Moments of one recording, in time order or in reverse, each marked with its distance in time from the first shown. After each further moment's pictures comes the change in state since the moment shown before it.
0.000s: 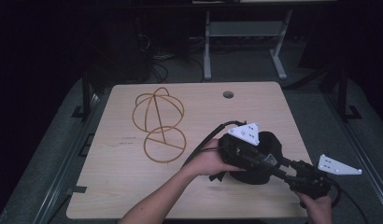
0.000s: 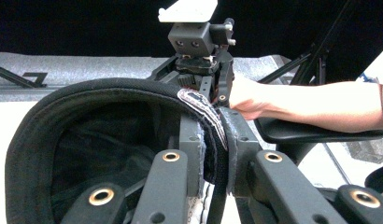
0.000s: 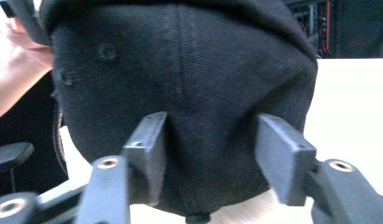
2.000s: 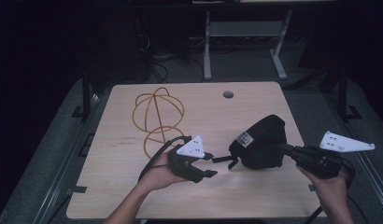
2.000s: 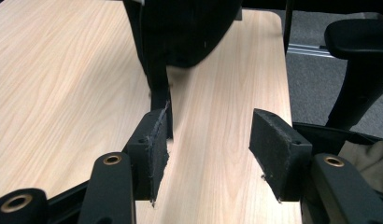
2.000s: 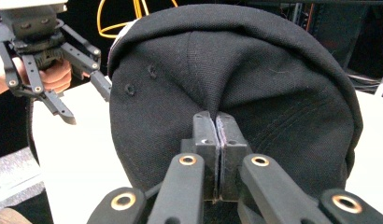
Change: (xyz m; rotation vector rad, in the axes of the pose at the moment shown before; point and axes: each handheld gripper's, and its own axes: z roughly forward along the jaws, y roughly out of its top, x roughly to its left) left arm -0.025 -0.102 -0.076 0.140 0.311 -0.091; right arm 0.018 0.083 0.006 0.164 -0.110 -0.161
